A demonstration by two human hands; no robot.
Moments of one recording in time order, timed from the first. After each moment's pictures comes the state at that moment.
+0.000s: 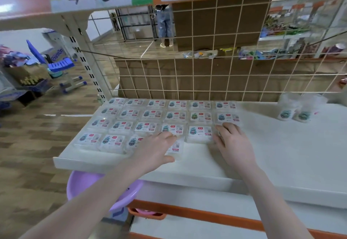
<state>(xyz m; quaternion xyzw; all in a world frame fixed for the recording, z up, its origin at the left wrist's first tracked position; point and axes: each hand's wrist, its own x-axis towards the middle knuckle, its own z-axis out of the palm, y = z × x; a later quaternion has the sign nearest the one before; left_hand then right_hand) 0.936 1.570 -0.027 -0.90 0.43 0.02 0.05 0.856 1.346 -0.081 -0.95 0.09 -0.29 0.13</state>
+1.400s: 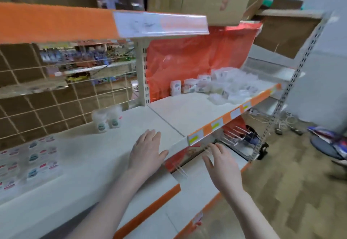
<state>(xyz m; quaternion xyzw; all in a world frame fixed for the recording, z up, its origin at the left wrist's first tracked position) 0.702 1.257 -0.026 -0.78 0.61 -0.01 -0.15 0.492 1.200 -0.050 -0.82 0.52 -0.24 0.02</state>
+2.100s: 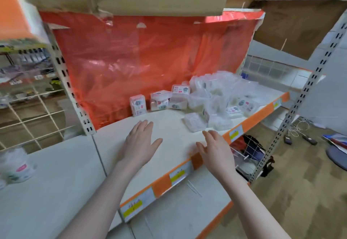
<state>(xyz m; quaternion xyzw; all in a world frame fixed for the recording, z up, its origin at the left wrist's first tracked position) 0.656 0.964 -0.036 -0.80 0.57 -0.01 -0.17 0.445 0.889 -0.053 -0.84 0.50 -0.23 0.05</state>
